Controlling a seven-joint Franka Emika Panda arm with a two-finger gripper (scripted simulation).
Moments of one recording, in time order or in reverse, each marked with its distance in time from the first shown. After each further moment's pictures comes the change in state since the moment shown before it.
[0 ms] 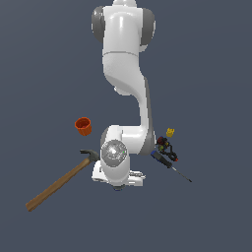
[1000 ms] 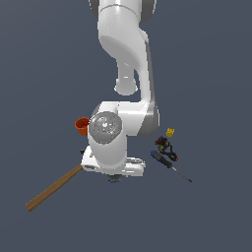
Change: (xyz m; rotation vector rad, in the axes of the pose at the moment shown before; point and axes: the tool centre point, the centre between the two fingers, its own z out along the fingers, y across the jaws) arm -0.005 0.010 -0.105 0.000 -0.002 0.000
